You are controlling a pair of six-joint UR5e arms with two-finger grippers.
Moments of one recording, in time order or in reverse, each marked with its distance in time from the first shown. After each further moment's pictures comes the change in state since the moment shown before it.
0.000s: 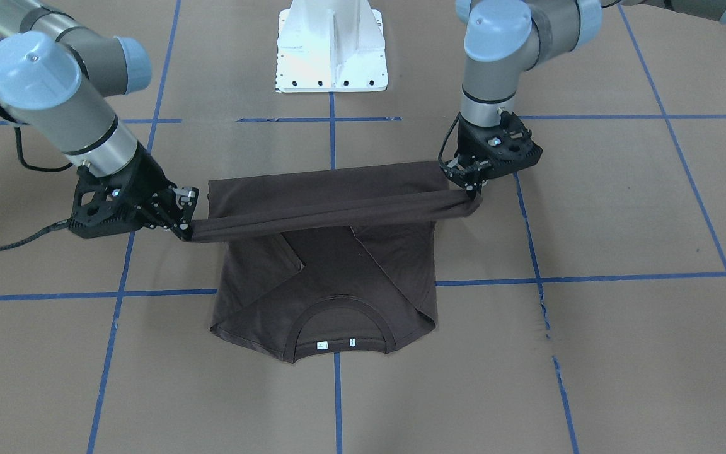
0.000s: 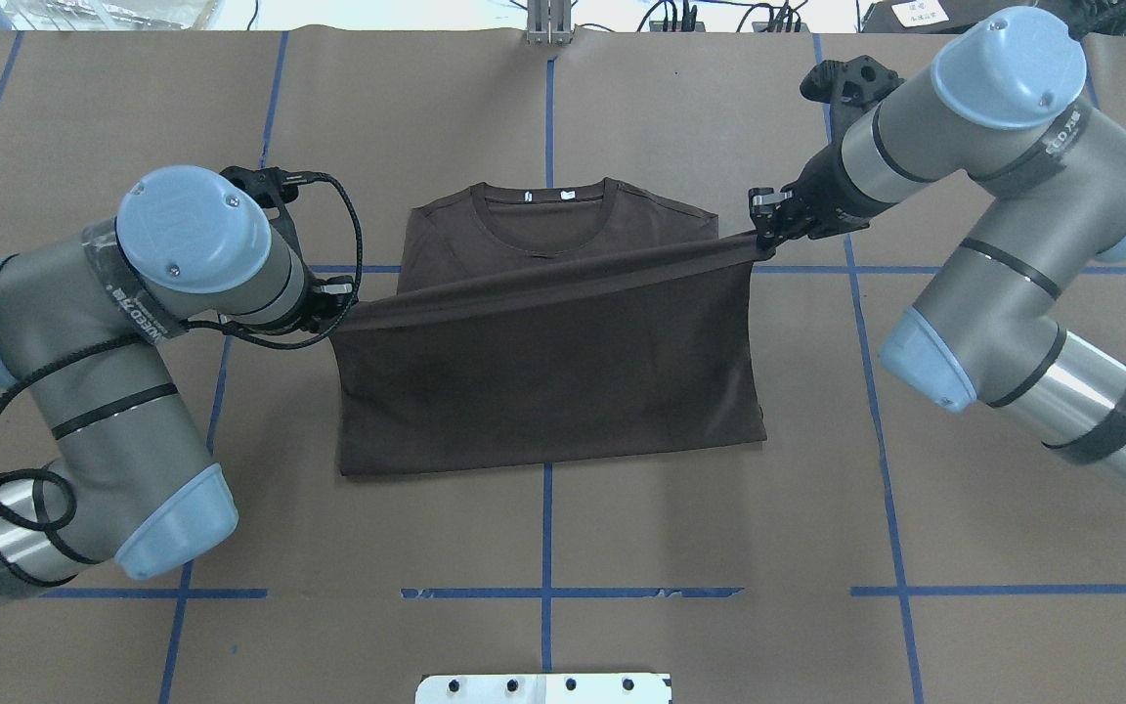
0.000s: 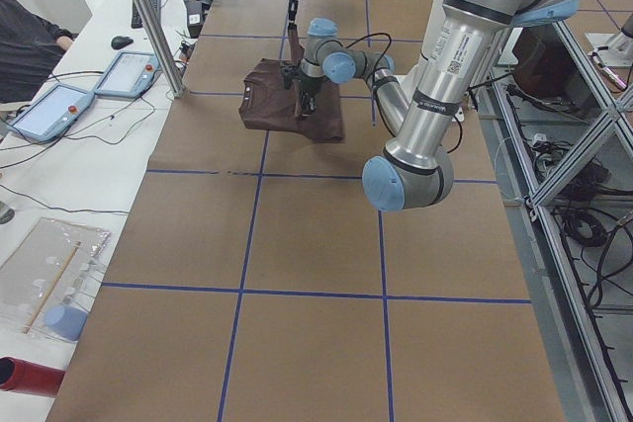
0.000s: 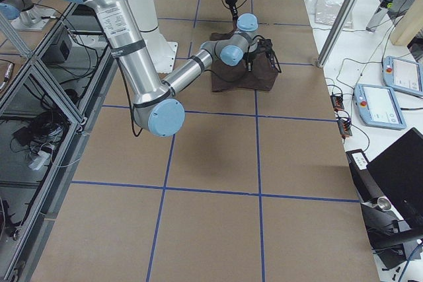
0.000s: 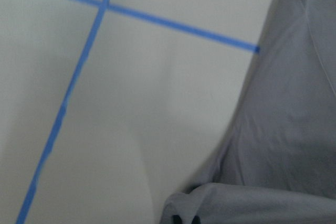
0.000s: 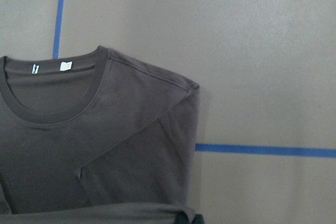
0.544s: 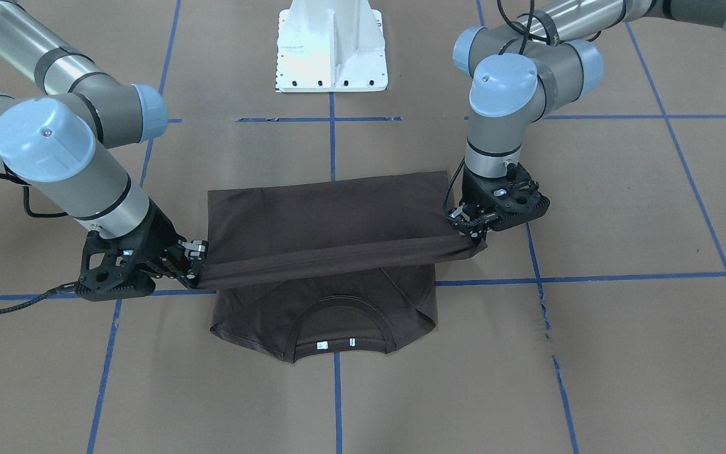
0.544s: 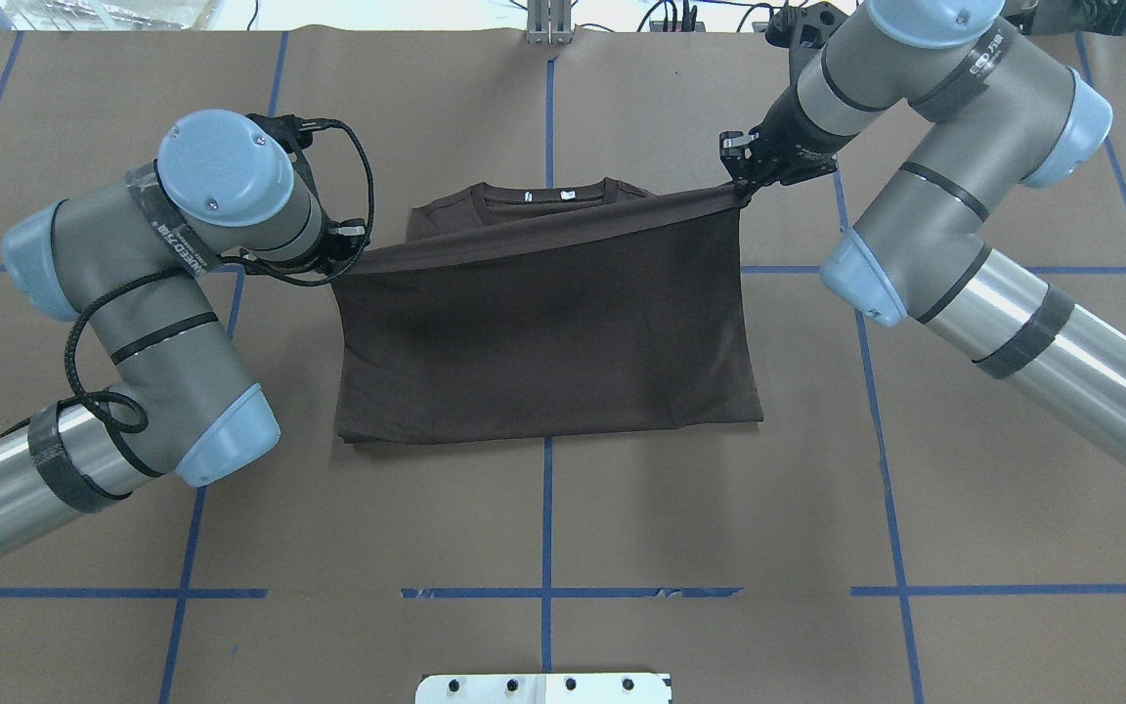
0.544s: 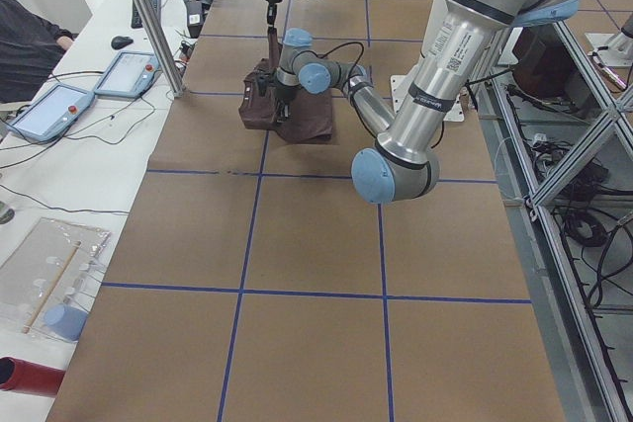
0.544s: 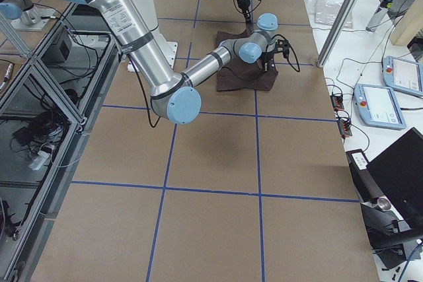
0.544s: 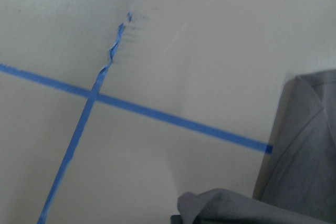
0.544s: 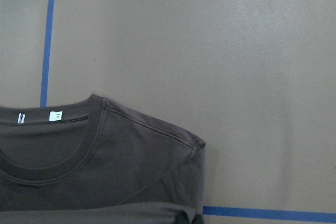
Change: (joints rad) left arm -0.060 -0.087 0.190 -0.135 0.001 0.024; right arm 0.029 0.146 -0.206 0.005 0.010 -0.025
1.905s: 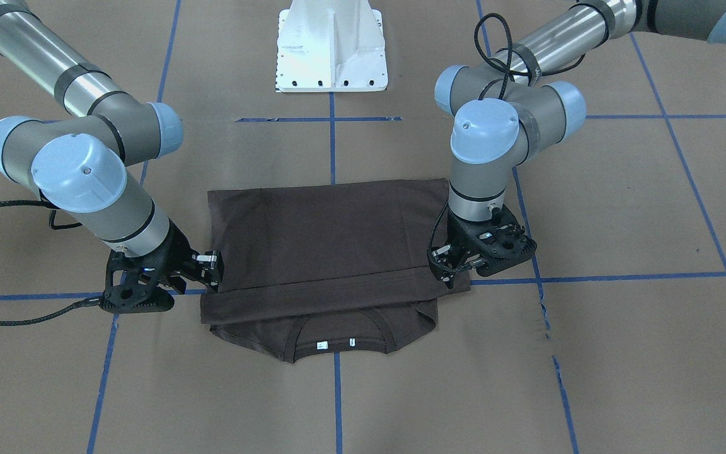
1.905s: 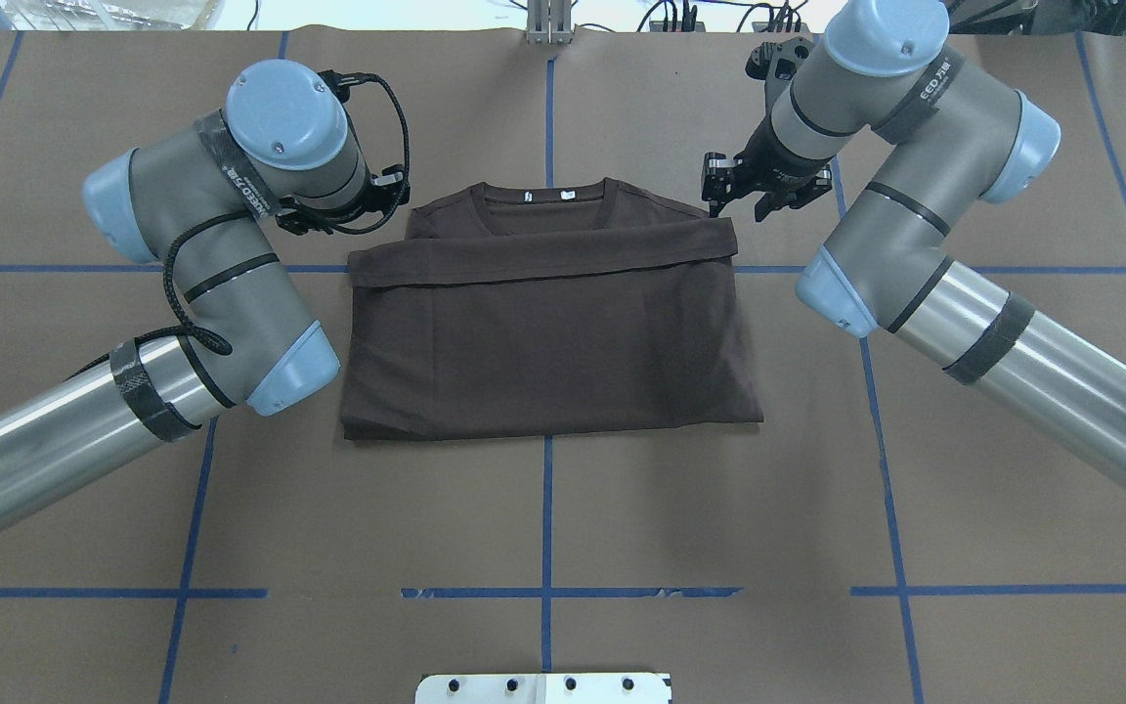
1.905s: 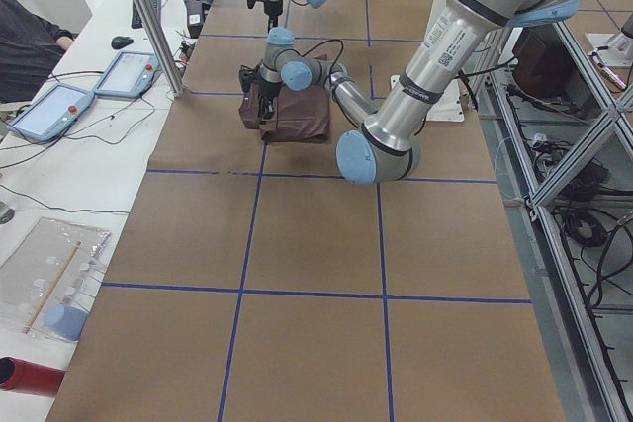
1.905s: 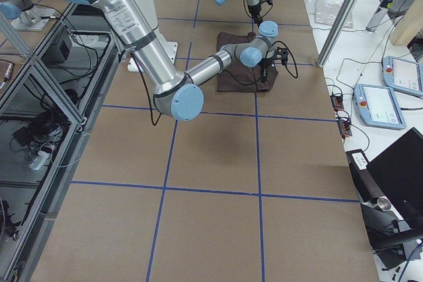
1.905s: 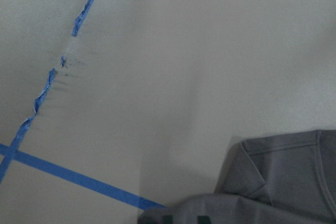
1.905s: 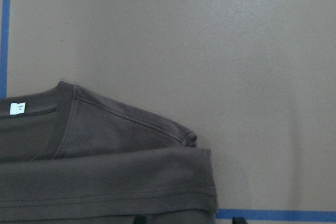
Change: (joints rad) left arm -0.038 -0.122 0.191 -0.073 0.001 -0.012; right arm -0.033 0.015 -0.073 0.000 -0.010 0.011
